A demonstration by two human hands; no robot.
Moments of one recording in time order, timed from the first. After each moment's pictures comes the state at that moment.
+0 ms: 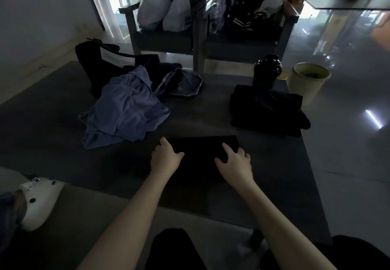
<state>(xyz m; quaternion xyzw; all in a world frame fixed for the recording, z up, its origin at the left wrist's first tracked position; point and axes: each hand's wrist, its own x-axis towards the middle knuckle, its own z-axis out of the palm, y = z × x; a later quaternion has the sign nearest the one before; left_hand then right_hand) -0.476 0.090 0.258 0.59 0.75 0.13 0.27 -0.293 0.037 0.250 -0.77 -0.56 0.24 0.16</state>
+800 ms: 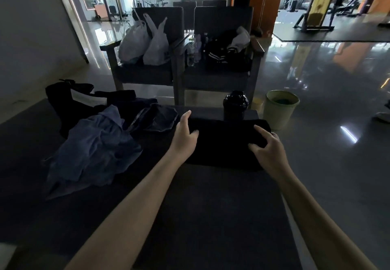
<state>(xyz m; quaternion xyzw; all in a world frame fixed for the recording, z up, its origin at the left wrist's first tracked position) -0.345 0.160 0.357 0.66 0.51 0.38 0.40 -0.143 0.075 0.347 -0.72 -0.47 0.22 0.47</state>
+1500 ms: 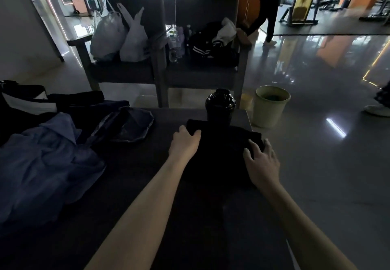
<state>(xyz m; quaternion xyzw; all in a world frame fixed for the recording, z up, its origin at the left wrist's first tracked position) -0.256 0.252 0.301 0.64 0.64 0.22 0.37 -0.083 0.148 0.263 -0.84 -0.46 0.13 0.27</state>
